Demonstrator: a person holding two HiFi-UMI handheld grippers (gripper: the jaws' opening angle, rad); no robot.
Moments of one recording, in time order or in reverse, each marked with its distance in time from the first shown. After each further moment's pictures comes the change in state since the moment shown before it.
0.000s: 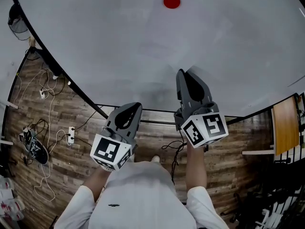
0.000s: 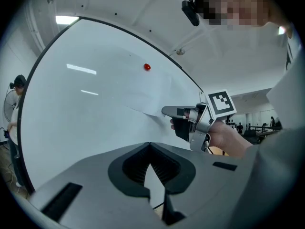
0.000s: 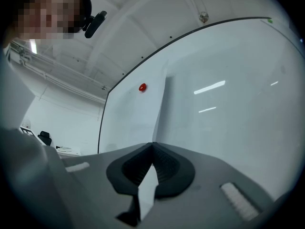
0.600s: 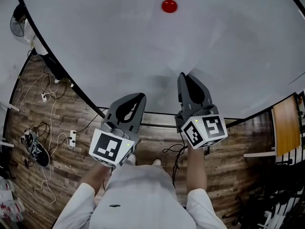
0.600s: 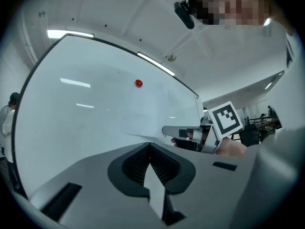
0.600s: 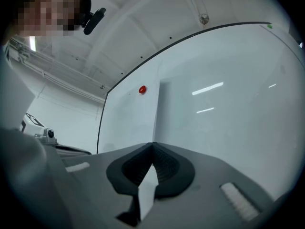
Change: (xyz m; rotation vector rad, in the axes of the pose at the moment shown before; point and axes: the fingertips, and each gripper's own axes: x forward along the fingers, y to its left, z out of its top) left arm 0.006 -0.008 0.056 0.107 -0.095 -0.019; right arm -0.009 0.000 0.002 -0.006 0.000 -0.030
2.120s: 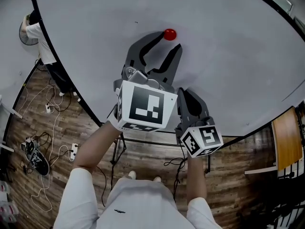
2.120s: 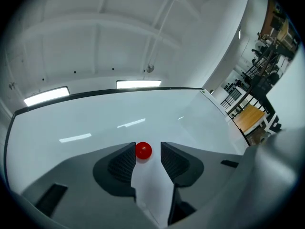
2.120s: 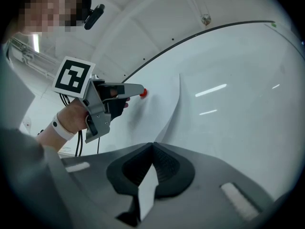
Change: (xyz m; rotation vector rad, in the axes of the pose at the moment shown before) left arm 0.103 0.015 0.184 0.496 -0.224 0.171; right arm 0.010 -0.005 0.011 -0.004 -0.024 0.027
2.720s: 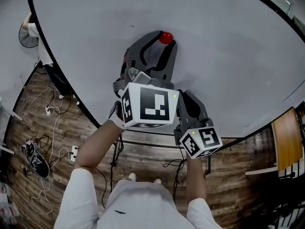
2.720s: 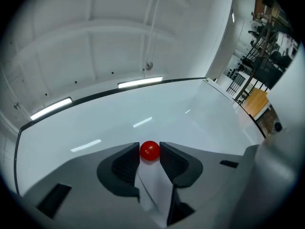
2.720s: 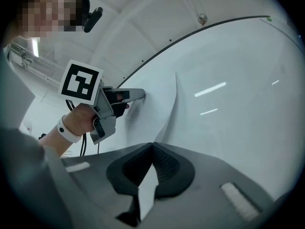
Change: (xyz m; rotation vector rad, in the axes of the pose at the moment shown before) left arm 0.012 0.009 -0.002 0.129 0.016 0.110; right arm 0.000 -0.004 -0.002 0.017 -0.018 0.019
